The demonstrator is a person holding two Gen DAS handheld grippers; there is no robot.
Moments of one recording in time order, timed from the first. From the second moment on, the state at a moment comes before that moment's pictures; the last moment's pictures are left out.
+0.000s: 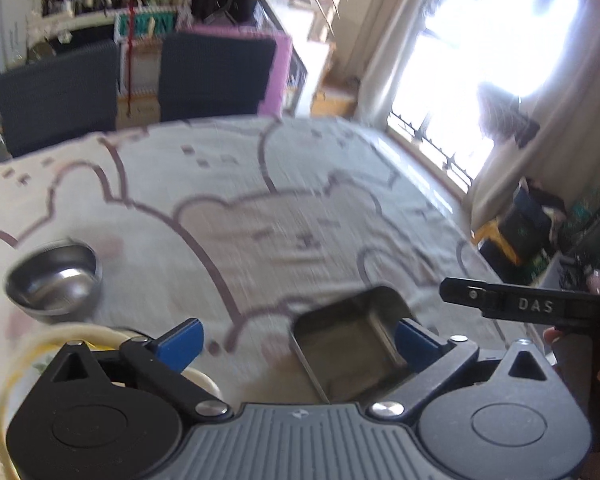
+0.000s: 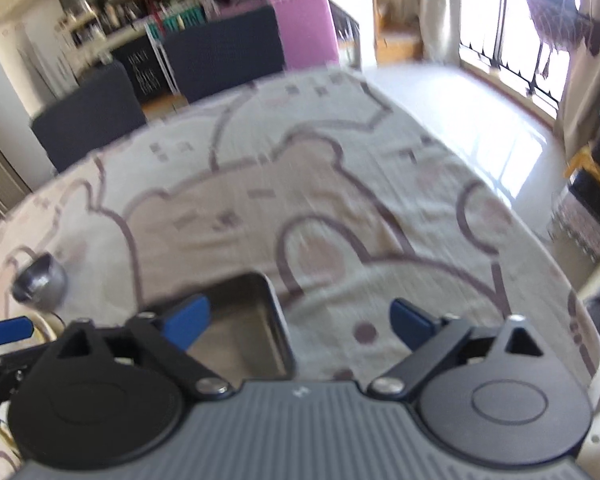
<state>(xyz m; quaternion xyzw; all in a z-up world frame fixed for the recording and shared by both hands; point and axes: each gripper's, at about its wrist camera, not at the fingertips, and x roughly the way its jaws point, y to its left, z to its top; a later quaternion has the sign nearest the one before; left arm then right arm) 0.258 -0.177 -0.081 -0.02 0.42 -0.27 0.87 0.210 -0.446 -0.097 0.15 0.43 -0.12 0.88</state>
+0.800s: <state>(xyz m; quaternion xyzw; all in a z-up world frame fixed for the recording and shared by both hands) 0.340 0.030 -0.094 -0.12 0.38 0.00 0.92 0.338 -0.285 -0.080 0.20 0.37 0.02 0.91</state>
